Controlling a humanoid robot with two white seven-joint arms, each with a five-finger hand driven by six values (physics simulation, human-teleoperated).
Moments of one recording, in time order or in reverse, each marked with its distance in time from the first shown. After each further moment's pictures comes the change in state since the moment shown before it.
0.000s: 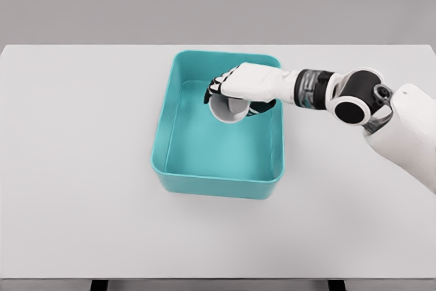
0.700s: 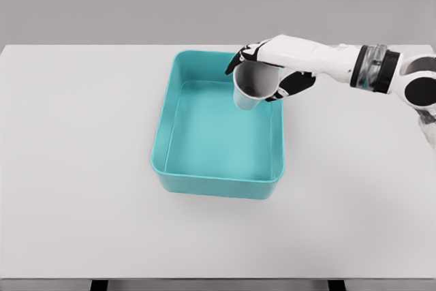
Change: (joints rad) left arm 0.000 0.000 0.000 0.000 0.000 0.000 0.000; right arm 0.048 -0.128 -0.192 -0.046 -0.381 -0.045 0.000
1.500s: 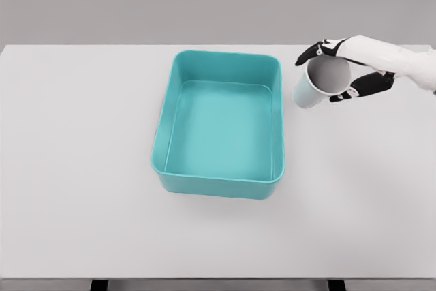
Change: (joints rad) left arm 0.000 0.000 0.000 0.000 0.000 0.000 0.000; right arm 0.167 -0.237 -0.177 0.035 -0.209 -0.123 -0.005
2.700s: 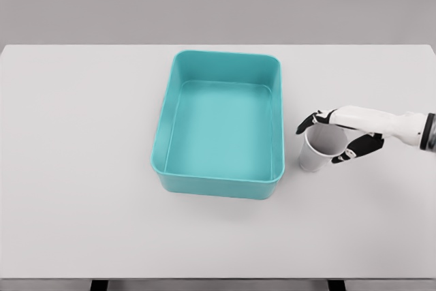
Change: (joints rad) left arm 0.000 0.000 0.000 0.000 0.000 0.000 0.000; right arm 0.152 -0.060 0.128 0.051 -0.001 -0.060 0.005
